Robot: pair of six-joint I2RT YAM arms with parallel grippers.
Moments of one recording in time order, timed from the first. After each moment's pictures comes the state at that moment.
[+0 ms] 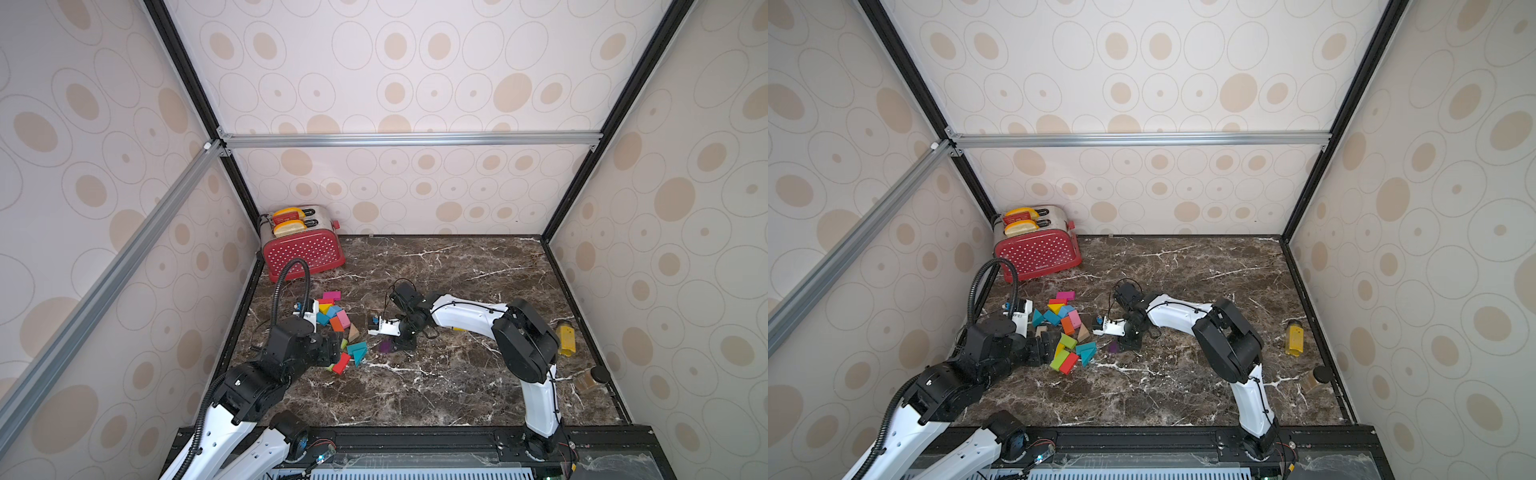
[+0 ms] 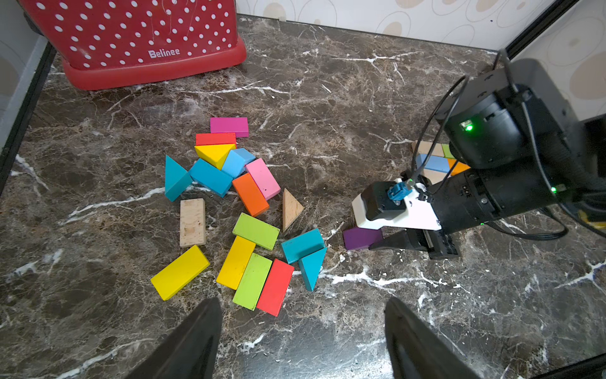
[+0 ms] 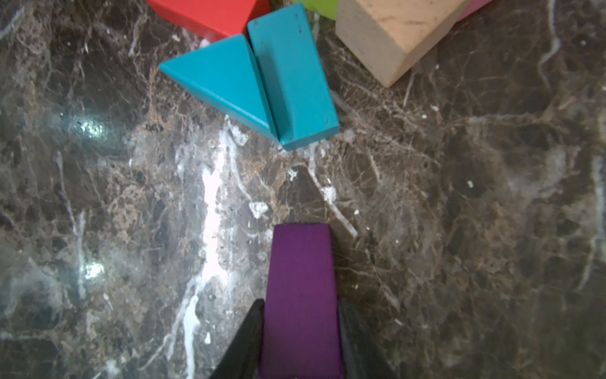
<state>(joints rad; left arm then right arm) -0.56 0.63 0.84 -0.92 -0.21 -0.43 0.90 2.03 1.40 -0.59 -0.40 -0.63</state>
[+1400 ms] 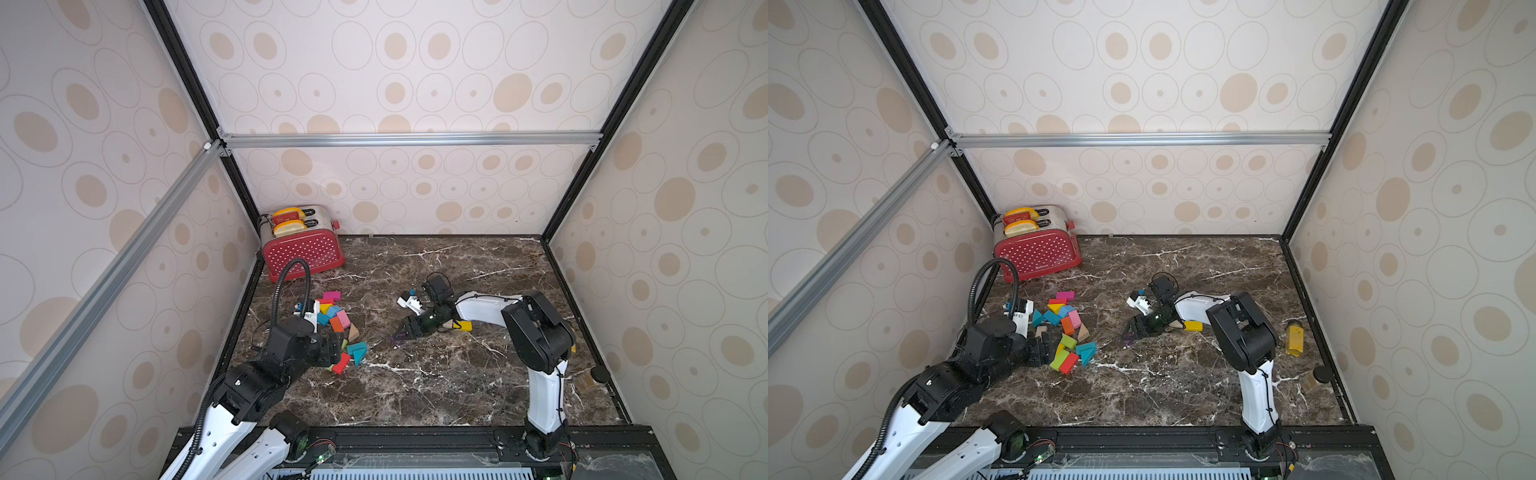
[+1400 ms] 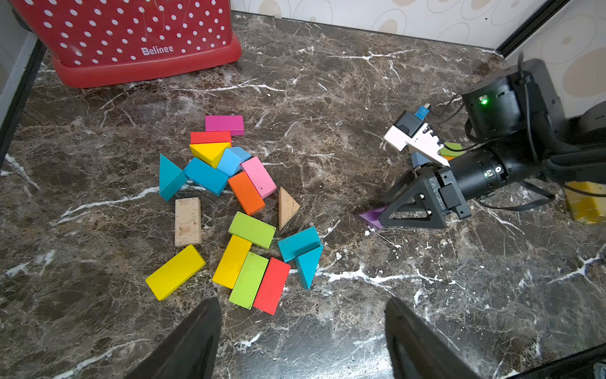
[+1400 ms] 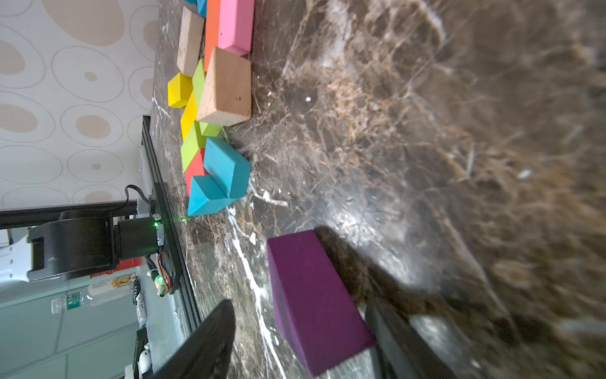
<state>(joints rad) -0.56 0.63 0.84 -0.92 -0.19 -0.43 0.67 2.00 1.21 -0.36 -0.74 0.18</state>
